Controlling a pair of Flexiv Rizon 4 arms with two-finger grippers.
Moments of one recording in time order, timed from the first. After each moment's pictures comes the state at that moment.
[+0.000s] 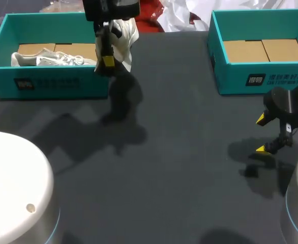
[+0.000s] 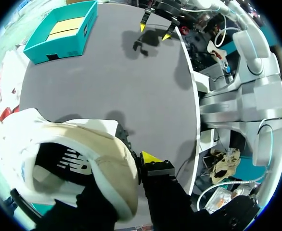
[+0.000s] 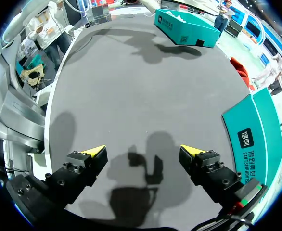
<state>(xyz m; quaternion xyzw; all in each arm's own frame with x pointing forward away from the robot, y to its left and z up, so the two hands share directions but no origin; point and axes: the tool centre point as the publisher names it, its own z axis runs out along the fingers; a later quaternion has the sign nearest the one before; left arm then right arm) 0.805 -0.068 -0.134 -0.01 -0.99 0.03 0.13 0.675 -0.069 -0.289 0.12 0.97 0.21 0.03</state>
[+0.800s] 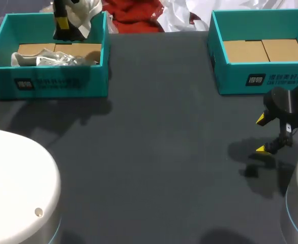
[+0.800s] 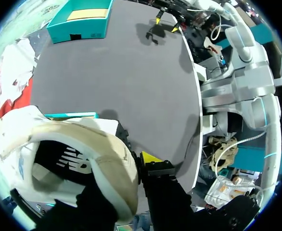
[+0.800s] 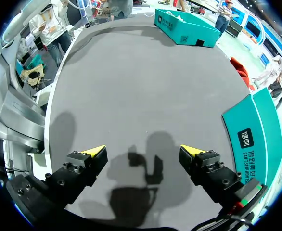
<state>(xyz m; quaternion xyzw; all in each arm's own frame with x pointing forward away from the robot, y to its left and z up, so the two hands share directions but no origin) 0.916 0.045 -0.111 -0.01 -0.99 0.02 0.16 0.675 -0.069 -0.289 0.12 0.97 0.21 0.03</state>
